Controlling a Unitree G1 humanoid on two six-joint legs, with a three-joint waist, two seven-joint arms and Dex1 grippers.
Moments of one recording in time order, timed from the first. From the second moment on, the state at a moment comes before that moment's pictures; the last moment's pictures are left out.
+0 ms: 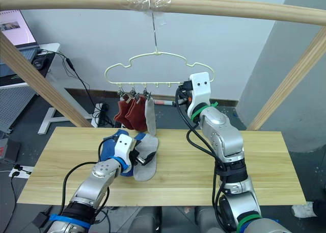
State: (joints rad) left arm -0.22 0.41 -0.15 0.29 -0.05 0.17 -0.46; right arm -0.68 0.00 0.03 -0.12 0.22 0.73 0.18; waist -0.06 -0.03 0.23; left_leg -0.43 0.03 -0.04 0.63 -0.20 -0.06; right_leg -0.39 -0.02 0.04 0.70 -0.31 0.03
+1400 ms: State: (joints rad) left arm -0.21 0.39 -0.20 0.02 -0.19 0.40 -0.76; right arm -0.68 -0.02 0.02 -0.12 0.22 0.73 0.17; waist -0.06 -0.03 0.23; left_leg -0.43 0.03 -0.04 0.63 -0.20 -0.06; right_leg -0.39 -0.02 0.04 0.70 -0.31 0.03
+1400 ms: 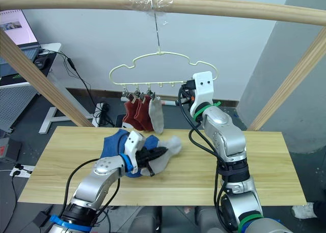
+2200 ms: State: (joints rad) left arm -0.32 0.35 -0.28 0.34 0.03 0.08 -0.73; right arm -0.68 -0.02 0.02 -0.12 0.22 0.73 0.15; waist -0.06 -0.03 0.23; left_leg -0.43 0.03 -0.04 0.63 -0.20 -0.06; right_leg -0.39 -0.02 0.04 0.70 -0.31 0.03
